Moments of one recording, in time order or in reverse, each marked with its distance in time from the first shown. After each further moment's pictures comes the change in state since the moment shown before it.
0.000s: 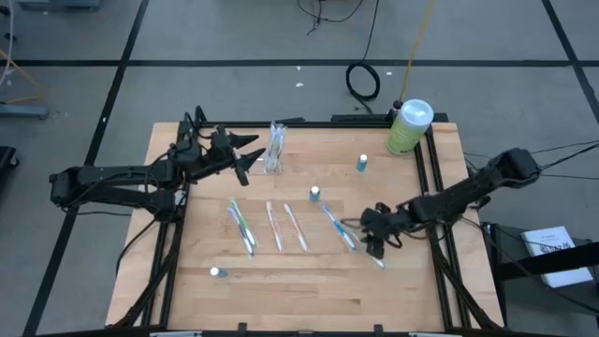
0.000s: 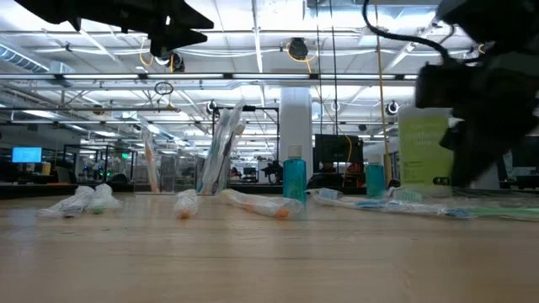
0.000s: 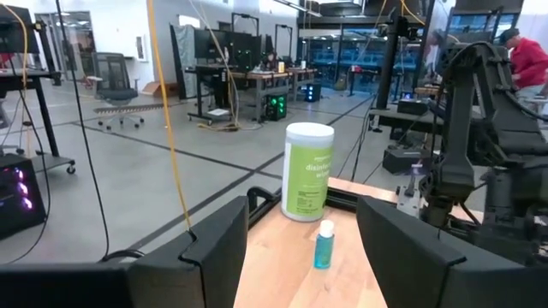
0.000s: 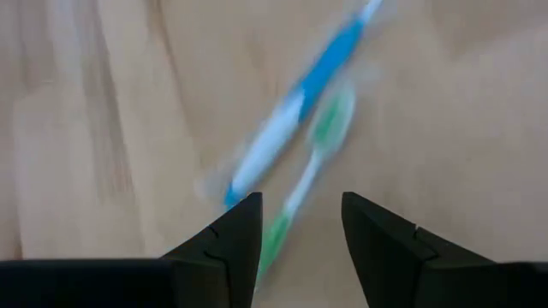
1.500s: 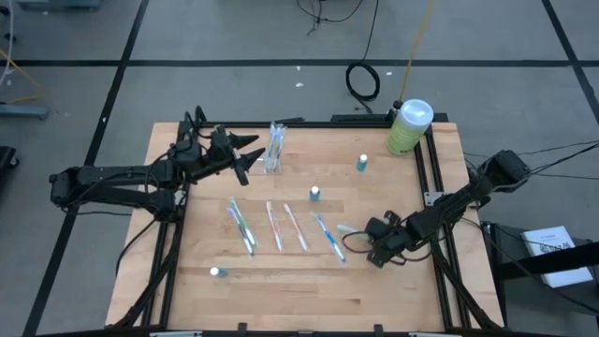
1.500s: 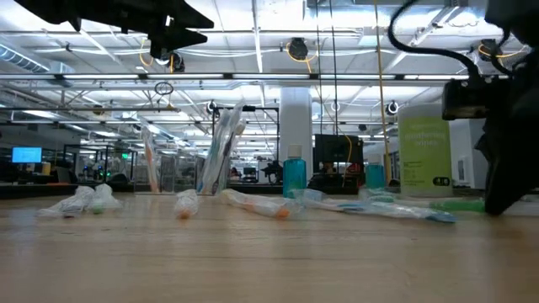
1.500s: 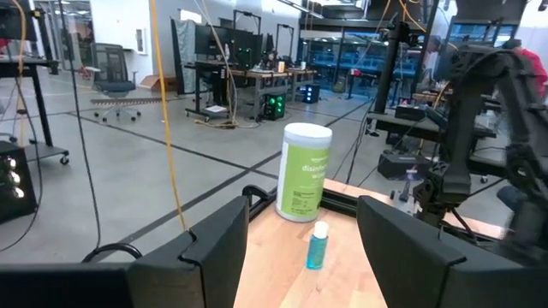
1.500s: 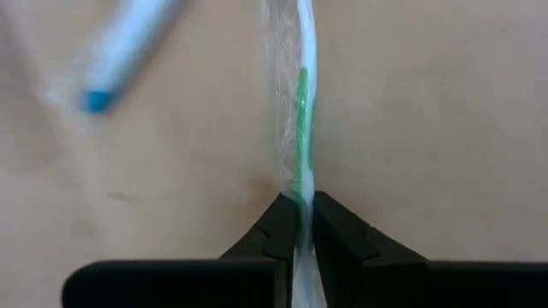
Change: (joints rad) left arm 0.000 0.000 -0.001 0.000 0.003 -0.047; right arm 0.186 0.158 -0.001 -0.208 0.247 0.265
